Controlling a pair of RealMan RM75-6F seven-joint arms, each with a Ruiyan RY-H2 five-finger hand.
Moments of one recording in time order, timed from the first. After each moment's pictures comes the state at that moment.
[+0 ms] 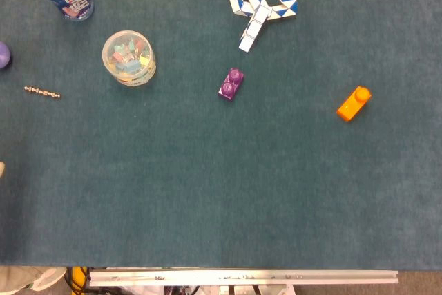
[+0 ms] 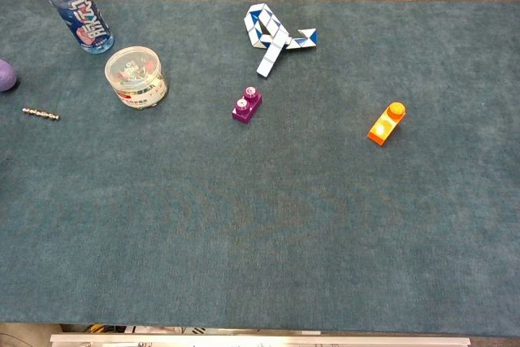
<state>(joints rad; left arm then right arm) 0.00 -1.11 -0.02 -1.71 1.51 1.57 0.16 0.11 -1.03 0.04 -1.61 -1.56 1.43 0.19</state>
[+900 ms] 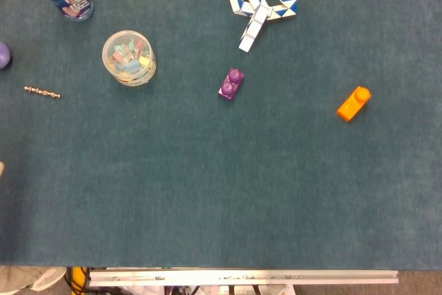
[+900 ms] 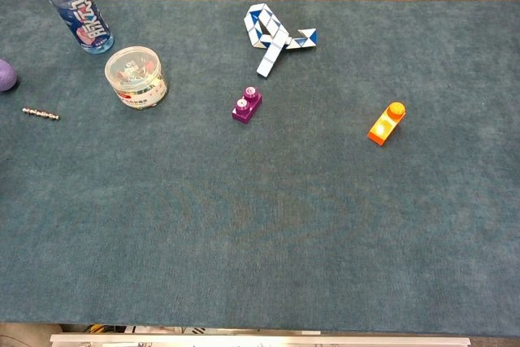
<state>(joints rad) 0.00 -1.11 -0.02 -1.70 1.52 1.57 0.16 0.15 -1.01 0.06 -1.60 -1.57 1.42 0.16</state>
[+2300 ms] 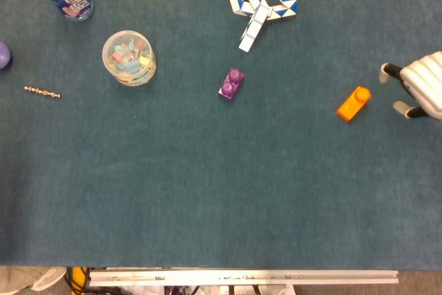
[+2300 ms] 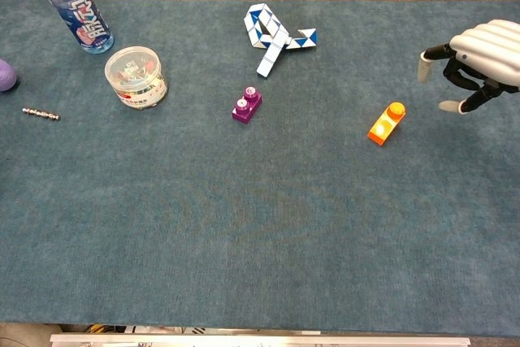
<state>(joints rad) 0.02 -1.10 -0.02 -1.71 1.51 1.58 0.16 0.52 -1.22 0.07 -1.43 -1.55 0.95 -0.06</state>
